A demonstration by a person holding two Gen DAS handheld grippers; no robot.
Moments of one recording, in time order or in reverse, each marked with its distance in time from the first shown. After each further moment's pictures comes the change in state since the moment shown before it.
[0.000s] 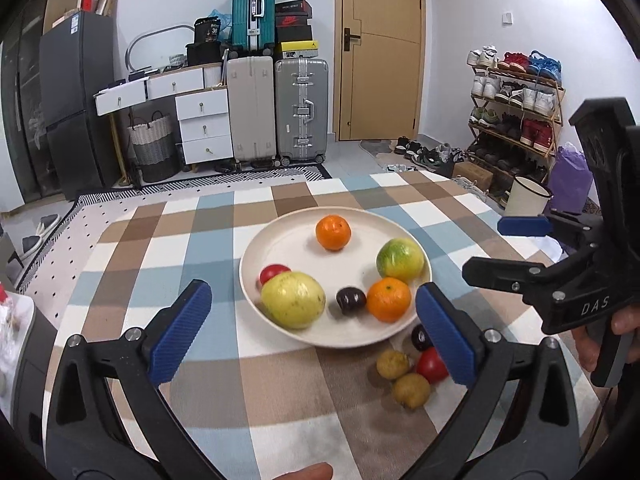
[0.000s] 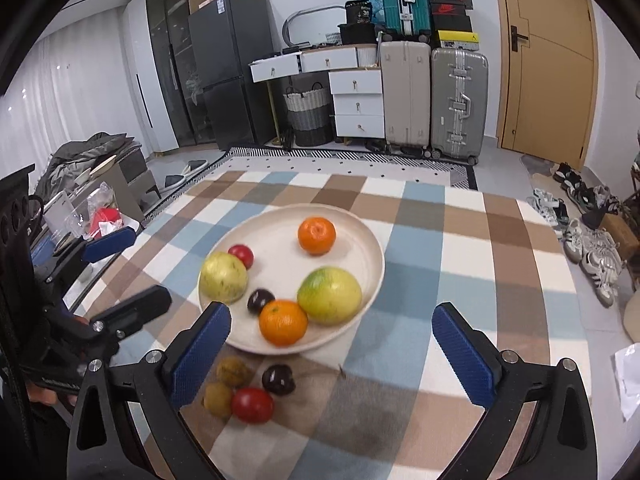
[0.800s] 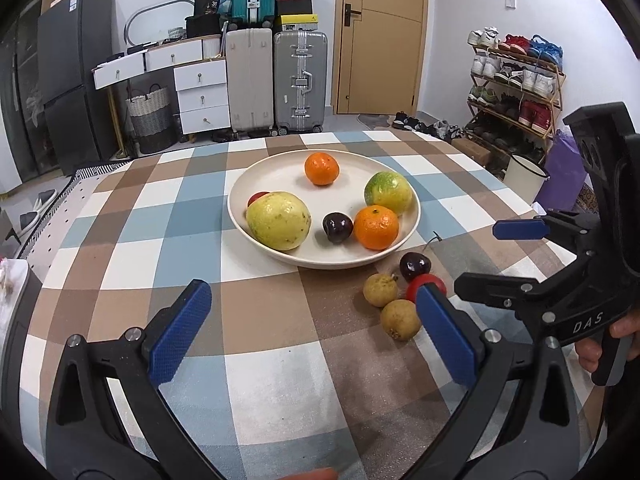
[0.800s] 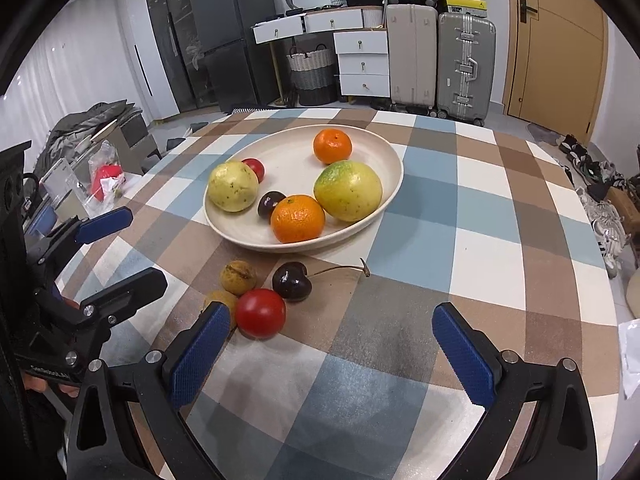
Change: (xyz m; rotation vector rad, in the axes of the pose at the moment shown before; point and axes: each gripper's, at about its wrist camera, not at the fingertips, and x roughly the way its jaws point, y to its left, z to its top) left arm -0.003 -0.012 -0.048 -0.020 0.095 -0.017; right arm 0.015 0.015 -0.052 -0.030 0.126 0.015
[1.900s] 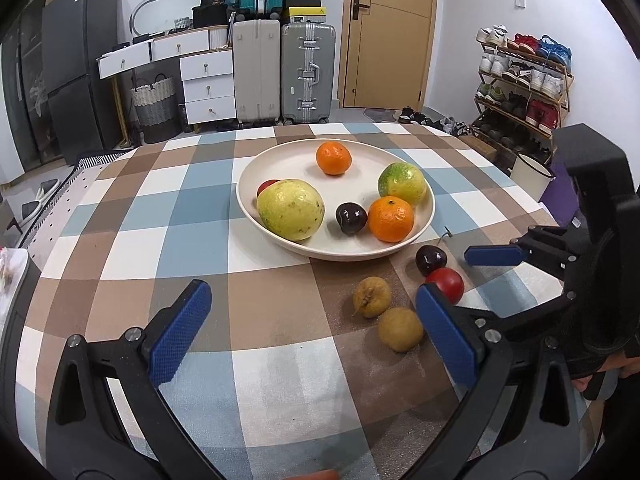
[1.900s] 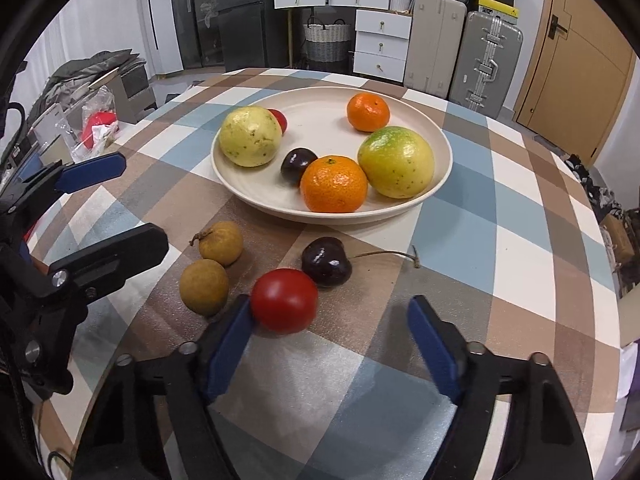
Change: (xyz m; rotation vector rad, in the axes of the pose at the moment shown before) left arm 0.011 0.010 -0.002 -0.026 0.026 0.012; right arm 0.035 0.035 -0.006 -0.126 0.088 -0.048
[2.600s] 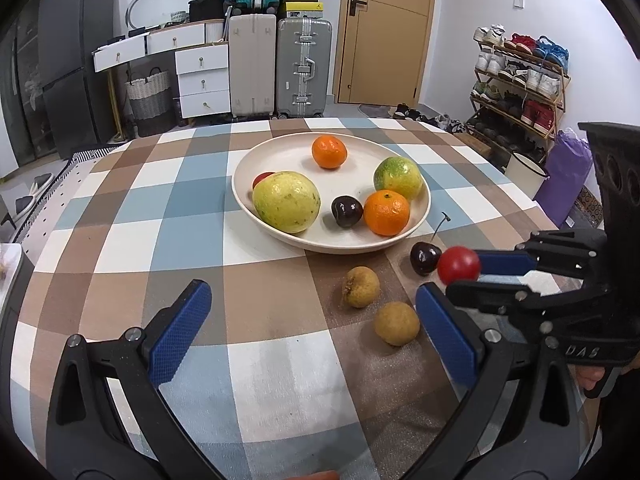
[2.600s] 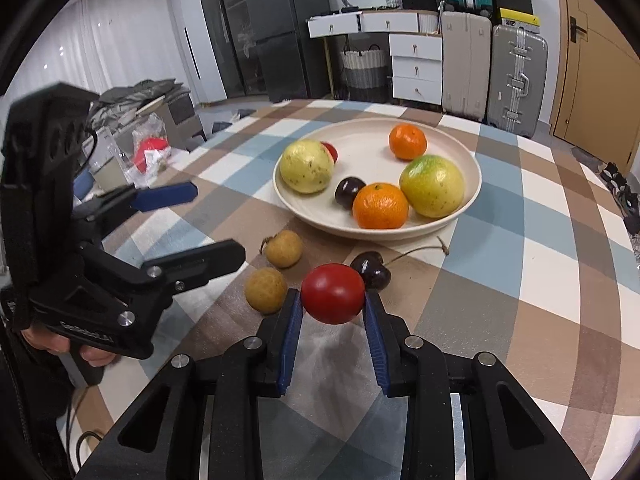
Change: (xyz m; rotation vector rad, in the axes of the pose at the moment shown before) left arm 0.003 0.001 -0.002 -0.009 0.024 -0.029; right arm -0.034 -0.003 -0.009 0.016 -0.130 0.176
